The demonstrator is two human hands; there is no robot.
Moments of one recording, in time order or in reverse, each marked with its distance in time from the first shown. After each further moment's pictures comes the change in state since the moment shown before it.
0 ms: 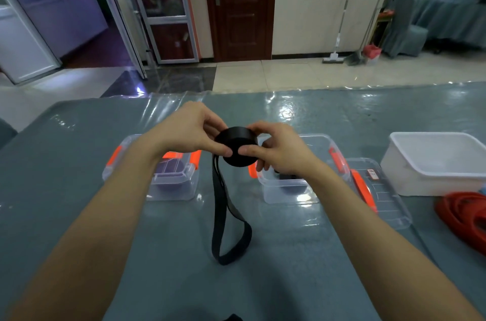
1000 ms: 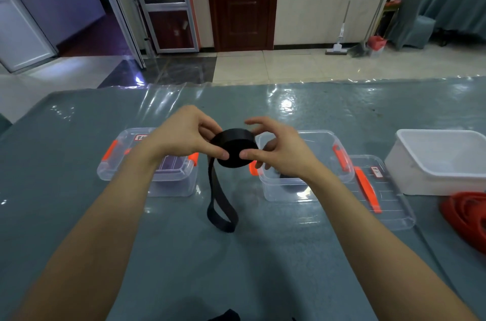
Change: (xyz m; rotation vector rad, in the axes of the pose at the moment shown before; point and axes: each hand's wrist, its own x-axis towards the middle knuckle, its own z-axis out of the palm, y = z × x) left_hand 0.012 -0.035 0.009 -0.082 0.009 -0.077; right_hand 0.011 0.024 0.003 -0.016 0.005 0.027
